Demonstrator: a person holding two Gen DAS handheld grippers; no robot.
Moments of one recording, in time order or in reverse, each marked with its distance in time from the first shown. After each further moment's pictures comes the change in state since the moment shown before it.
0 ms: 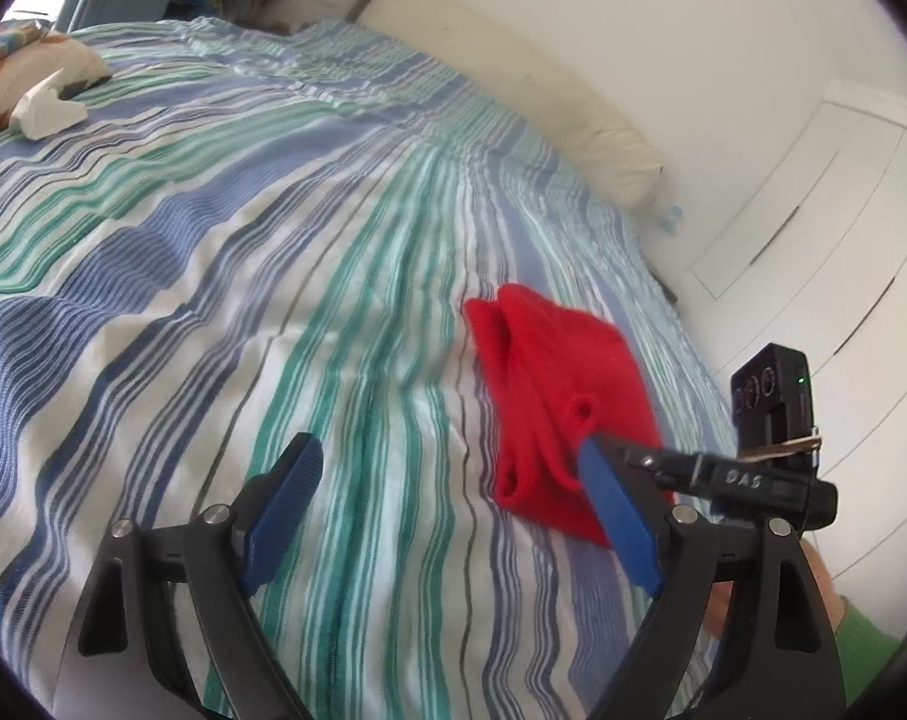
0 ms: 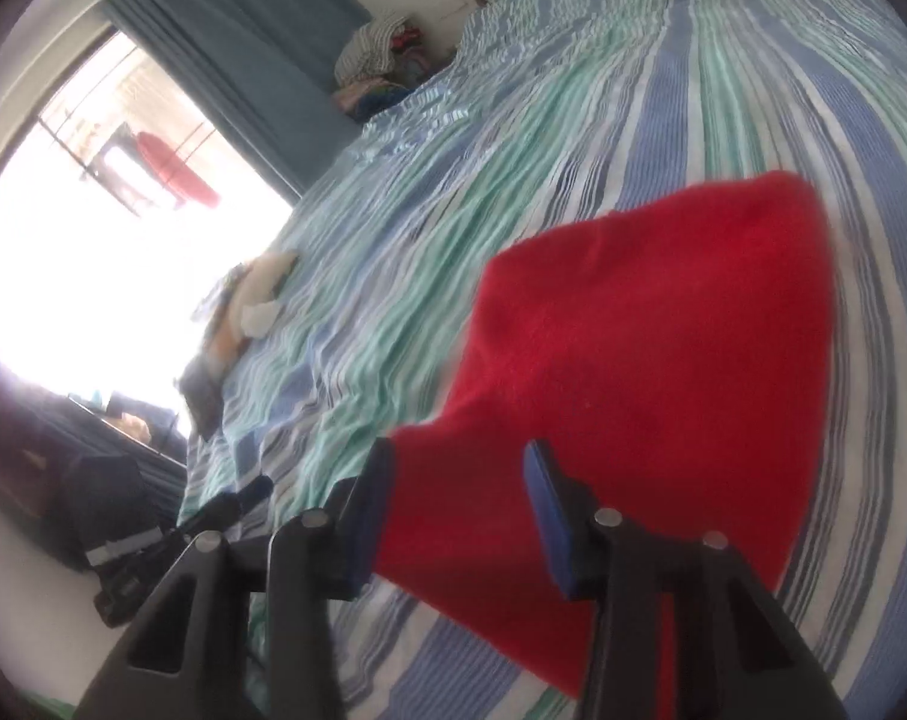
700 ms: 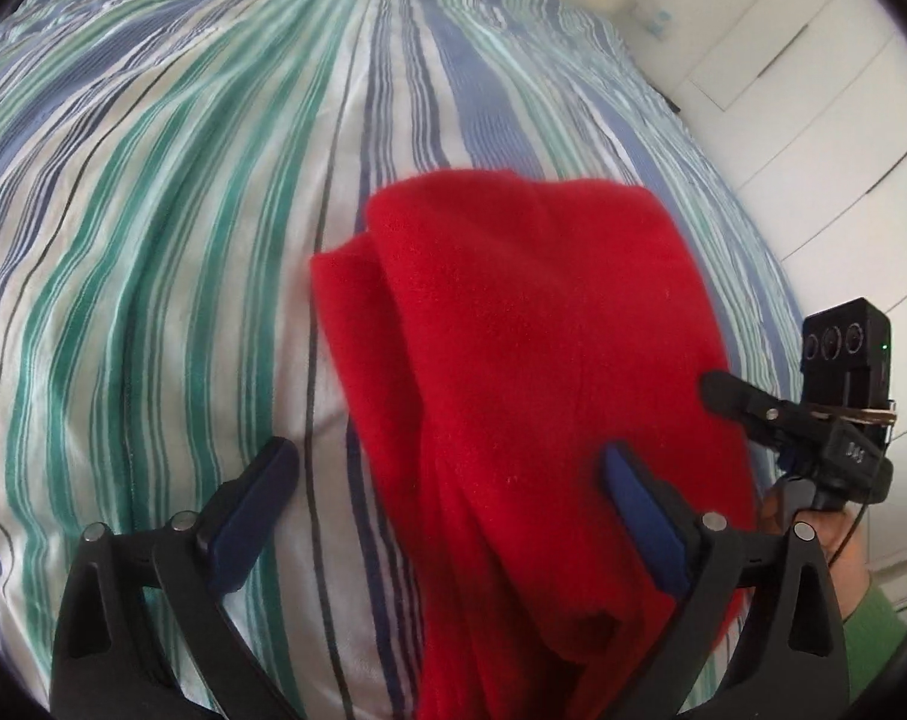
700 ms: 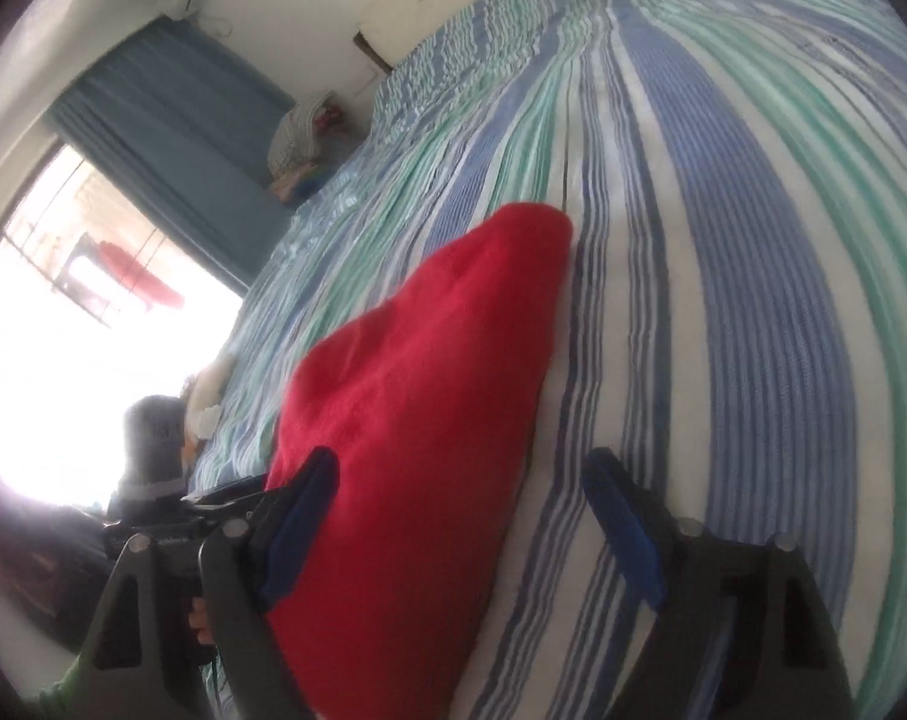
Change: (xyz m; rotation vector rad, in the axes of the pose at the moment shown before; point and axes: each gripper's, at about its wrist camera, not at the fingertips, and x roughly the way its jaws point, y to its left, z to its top) left arm 0.180 -0.057 0.049 0.189 0.455 0.018; right arm -0.034 -0.139 0.022 0.223 -0.167 0.016
